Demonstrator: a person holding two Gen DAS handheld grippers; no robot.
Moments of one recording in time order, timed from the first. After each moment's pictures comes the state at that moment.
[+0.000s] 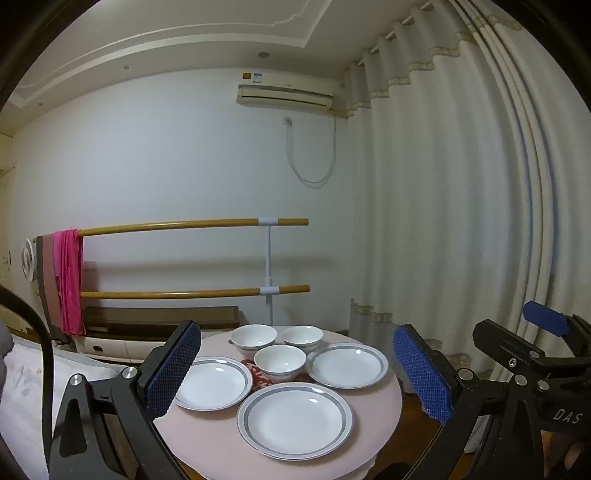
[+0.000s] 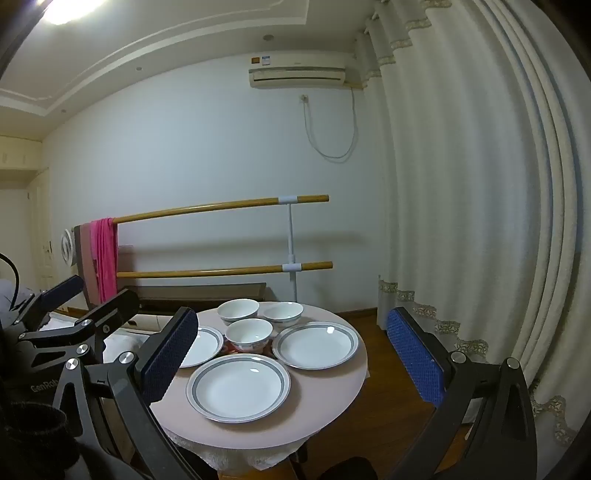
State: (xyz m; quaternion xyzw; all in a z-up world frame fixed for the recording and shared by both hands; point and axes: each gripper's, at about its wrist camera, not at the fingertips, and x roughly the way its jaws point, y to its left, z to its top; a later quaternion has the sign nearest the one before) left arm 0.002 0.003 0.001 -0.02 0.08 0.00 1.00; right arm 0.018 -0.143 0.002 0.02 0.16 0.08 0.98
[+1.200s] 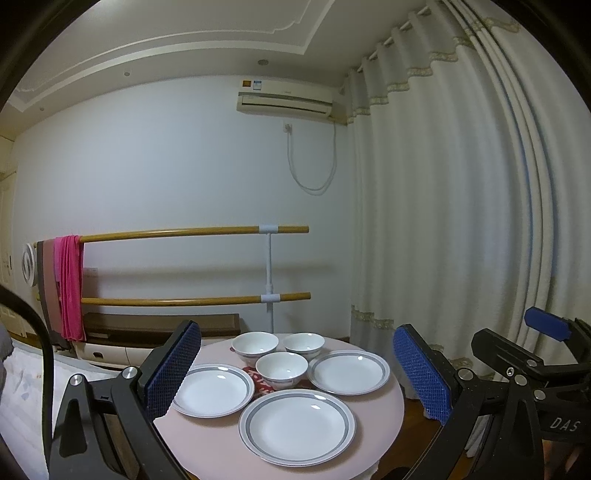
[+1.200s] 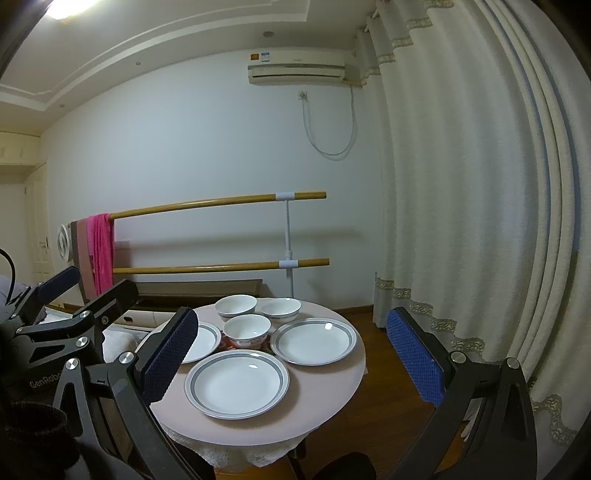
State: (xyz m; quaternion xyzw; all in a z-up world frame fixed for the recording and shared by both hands) left arm -0.001 -0.003 -0.005 0.00 0.05 0.01 1.00; right arm 0.019 -0.138 -0.008 0.01 0.16 0.07 0.98
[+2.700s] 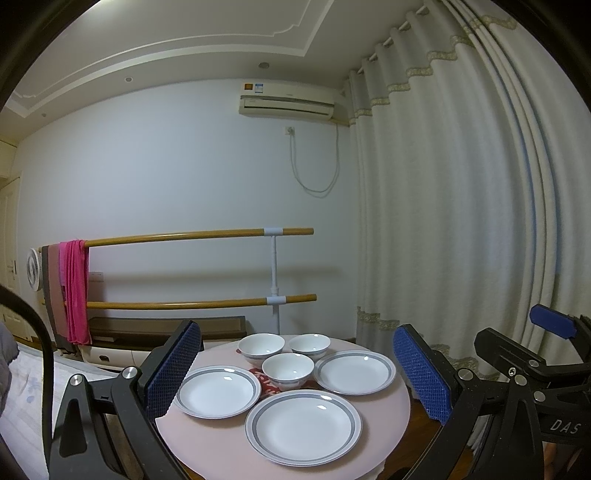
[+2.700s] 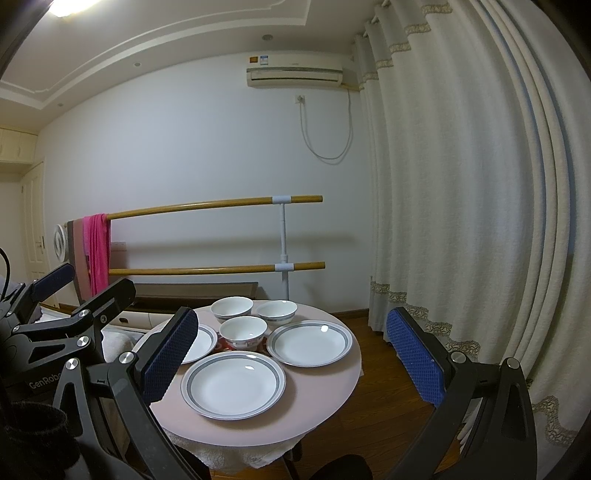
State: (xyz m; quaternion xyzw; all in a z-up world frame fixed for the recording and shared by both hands) left arm 0.000 -0.003 -0.009 0.01 0.05 0.01 1.00; right arm 0.015 -0.134 -0.007 0.01 0.16 0.06 0.99
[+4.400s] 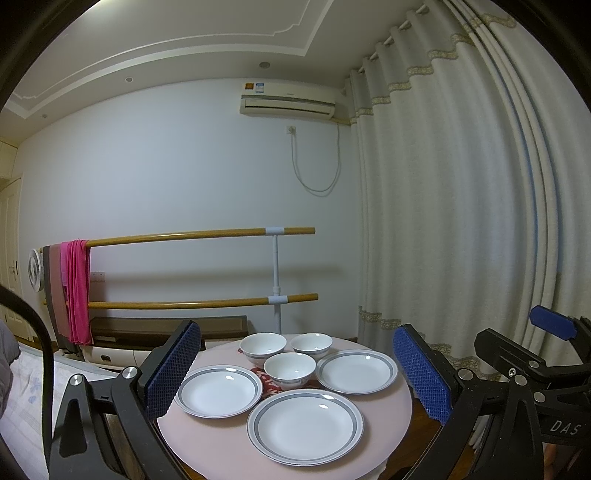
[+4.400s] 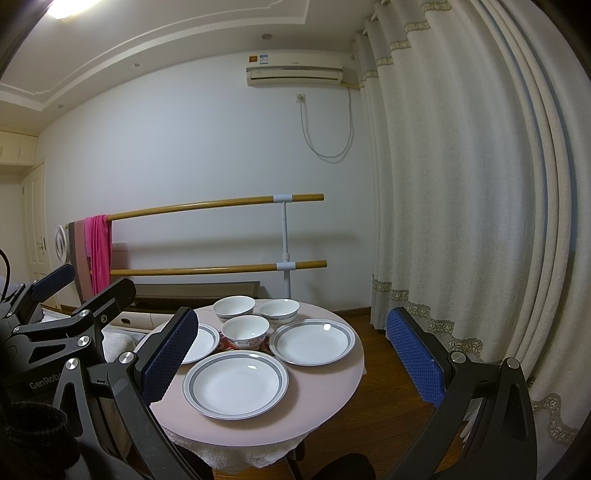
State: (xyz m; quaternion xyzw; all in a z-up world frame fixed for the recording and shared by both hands) left arm -0.001 -0.004 -0.009 0.01 0.05 0.02 1.00; right arm 0.016 -0.133 -0.006 0.01 0.16 0.07 0.99
